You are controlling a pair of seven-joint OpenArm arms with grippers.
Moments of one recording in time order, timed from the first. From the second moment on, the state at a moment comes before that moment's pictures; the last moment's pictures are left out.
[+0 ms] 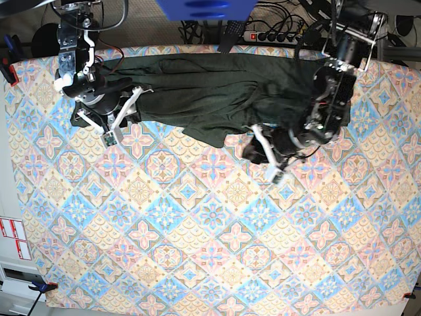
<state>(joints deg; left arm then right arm) -2.8 -19.2 18.3 82.9 -32.3 -19.7 37.7 -19.7 12.4 4.6 109.5 16.6 17.9 -54.9</state>
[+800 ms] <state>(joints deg) -10.0 -11.9 29.5 71.8 -31.0 -19.3 37.5 -20.0 12.3 4.6 109.5 16.6 18.0 -55.2</state>
